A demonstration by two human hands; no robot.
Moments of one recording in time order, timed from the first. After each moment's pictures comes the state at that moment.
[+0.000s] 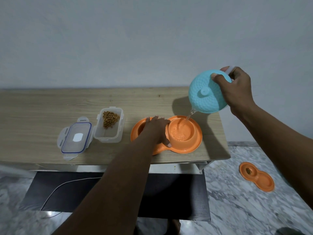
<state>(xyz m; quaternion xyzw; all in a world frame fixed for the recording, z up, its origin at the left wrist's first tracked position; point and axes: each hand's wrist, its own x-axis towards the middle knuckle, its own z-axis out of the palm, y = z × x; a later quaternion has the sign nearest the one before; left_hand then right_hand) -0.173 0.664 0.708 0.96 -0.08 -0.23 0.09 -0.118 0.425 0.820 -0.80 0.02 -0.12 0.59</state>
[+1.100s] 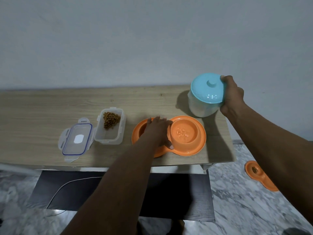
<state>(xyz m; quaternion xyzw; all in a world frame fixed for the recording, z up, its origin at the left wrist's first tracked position) -0.174 0.664 0.705 0.97 -0.08 -0.23 0.09 -0.084 0.437 0.777 -0.57 0.28 0.00 0.77</state>
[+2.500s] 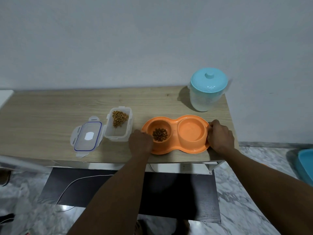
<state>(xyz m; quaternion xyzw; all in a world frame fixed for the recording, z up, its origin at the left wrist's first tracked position) -0.236 0.700 0.697 0.87 0.40 -0.01 0.30 -0.179 0.442 0.668 -0.98 0.03 0.04 0.21</state>
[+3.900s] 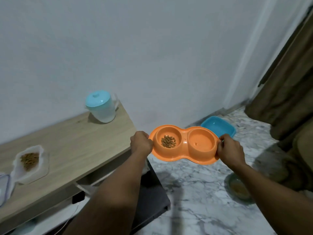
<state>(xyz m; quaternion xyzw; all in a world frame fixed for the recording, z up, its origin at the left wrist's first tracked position) -0.342 0.406 0.777 0.91 0.08 -0.09 0.39 -0.477 0.139 0.719 -0.91 0.35 -0.12 0.21</state>
